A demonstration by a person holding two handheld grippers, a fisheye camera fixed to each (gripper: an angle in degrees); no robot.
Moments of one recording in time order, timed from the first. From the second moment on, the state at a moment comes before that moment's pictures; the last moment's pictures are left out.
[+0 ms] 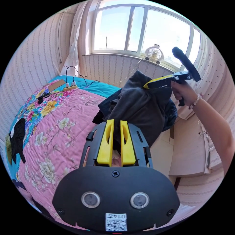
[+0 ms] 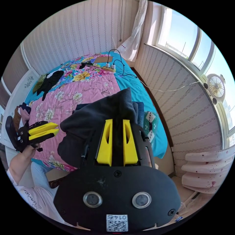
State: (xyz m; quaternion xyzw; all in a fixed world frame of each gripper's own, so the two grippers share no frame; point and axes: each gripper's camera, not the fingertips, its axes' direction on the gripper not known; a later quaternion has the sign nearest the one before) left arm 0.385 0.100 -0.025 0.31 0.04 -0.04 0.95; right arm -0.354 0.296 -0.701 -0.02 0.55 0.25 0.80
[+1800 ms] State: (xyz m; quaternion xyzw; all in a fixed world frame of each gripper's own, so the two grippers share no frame) left arm 0.368 0.185 -0.219 0.25 0.03 -0.04 0.97; right arm -0.349 0.343 -0.573 -0.06 0.61 0.23 0.75
